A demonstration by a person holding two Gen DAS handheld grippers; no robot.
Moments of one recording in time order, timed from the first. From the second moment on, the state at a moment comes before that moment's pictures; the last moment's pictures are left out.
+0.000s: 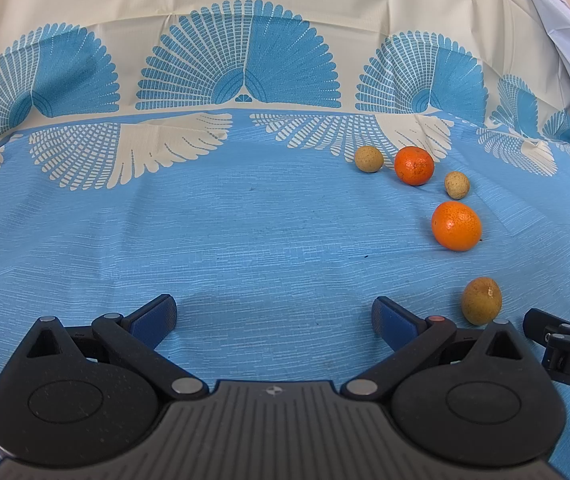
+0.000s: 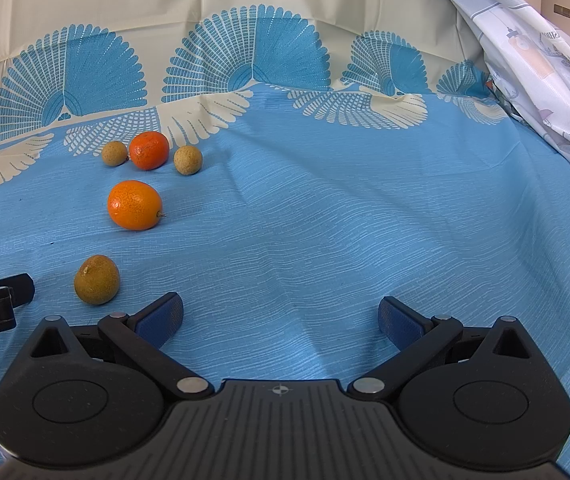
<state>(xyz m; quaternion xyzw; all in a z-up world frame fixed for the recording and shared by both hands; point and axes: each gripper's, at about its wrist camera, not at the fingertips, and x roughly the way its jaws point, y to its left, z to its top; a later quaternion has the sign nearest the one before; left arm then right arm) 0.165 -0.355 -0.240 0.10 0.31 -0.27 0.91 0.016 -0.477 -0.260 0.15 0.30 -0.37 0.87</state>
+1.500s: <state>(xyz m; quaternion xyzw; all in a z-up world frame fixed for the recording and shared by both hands) 0.091 -0.425 -0.215 0.25 0.39 -0.37 0.81 -0.063 -0.529 -0.240 0.27 0.24 -0.41 0.84</state>
